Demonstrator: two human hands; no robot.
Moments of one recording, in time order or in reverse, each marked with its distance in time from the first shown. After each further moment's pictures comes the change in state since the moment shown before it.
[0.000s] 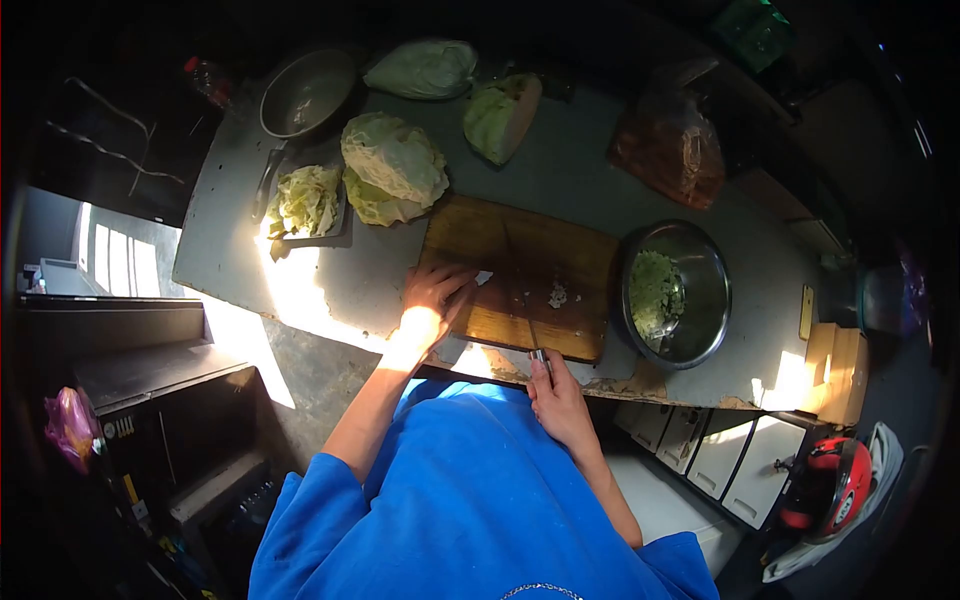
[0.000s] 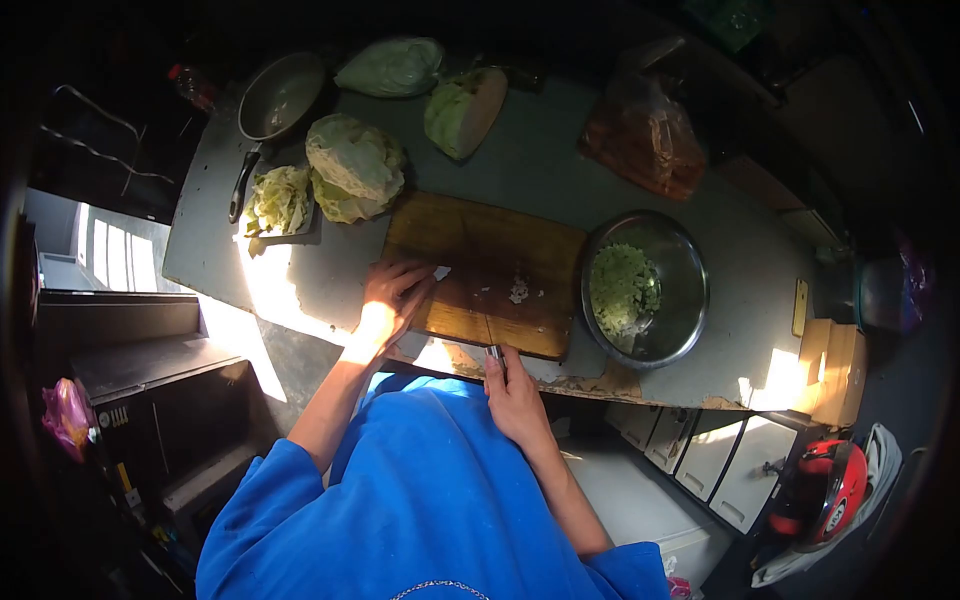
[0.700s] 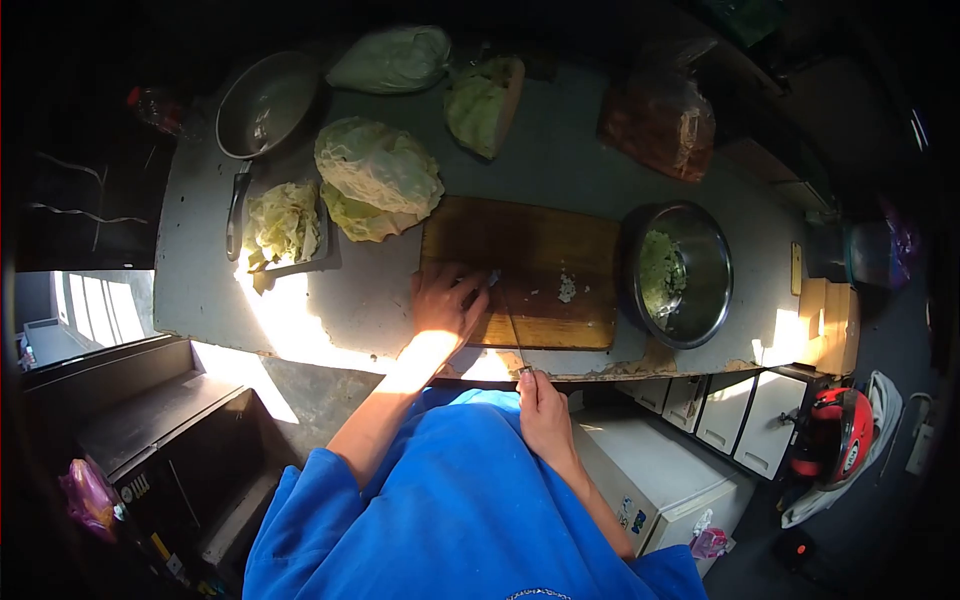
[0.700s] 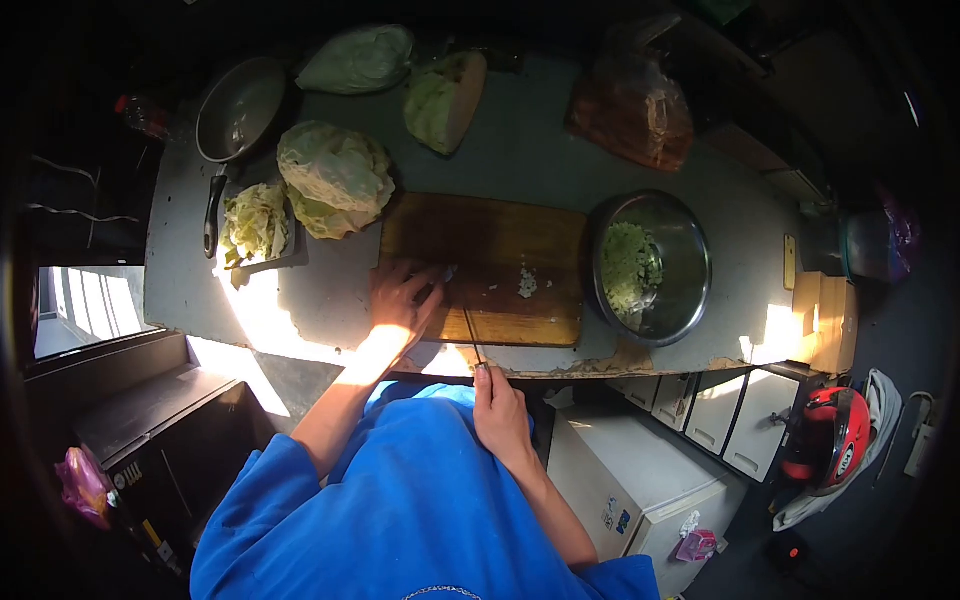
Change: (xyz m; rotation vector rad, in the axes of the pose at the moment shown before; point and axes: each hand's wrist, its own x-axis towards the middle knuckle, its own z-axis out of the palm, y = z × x) left_hand 0.010 -0.009 0.007 0.066 -0.043 0.003; right_hand -0.013 -0.011 0.066 -0.170 0.228 0.022
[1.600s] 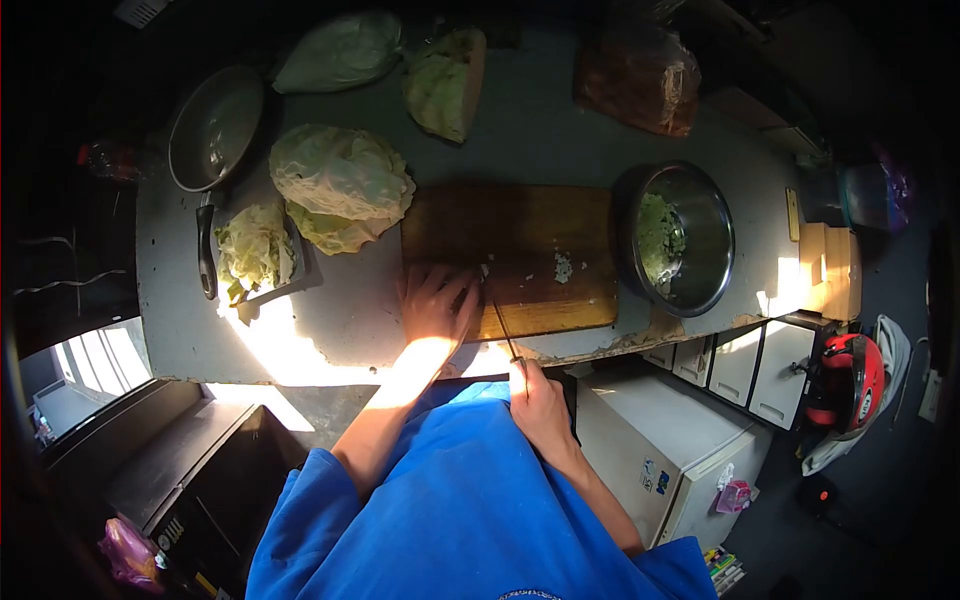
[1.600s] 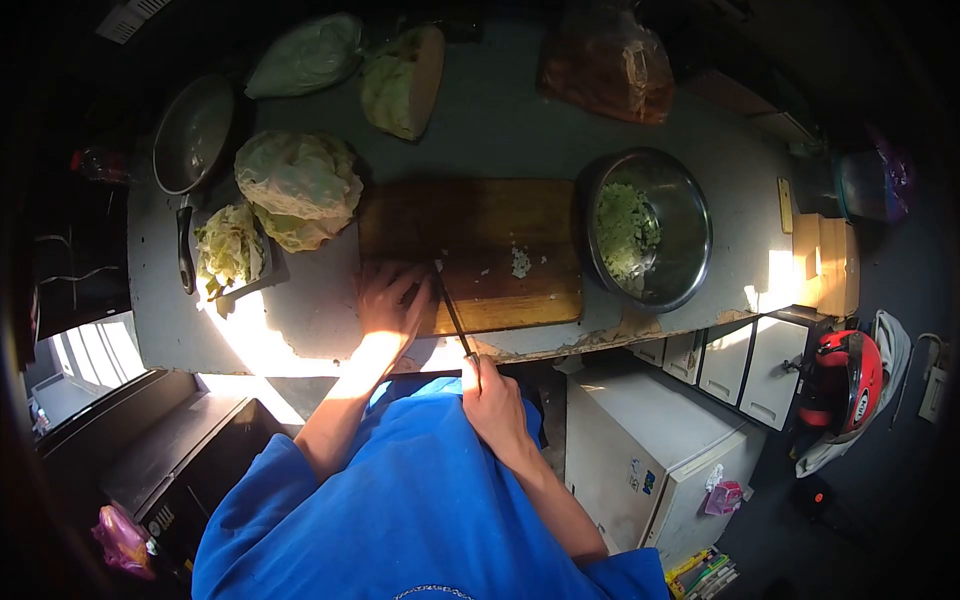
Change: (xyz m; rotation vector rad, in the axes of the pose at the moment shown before) left_hand 0.000 -0.003 -0.005 -0.033 -0.087 -0.019; right_hand 0.002 -0.004 0.027 -0.044 0.086 -0.025
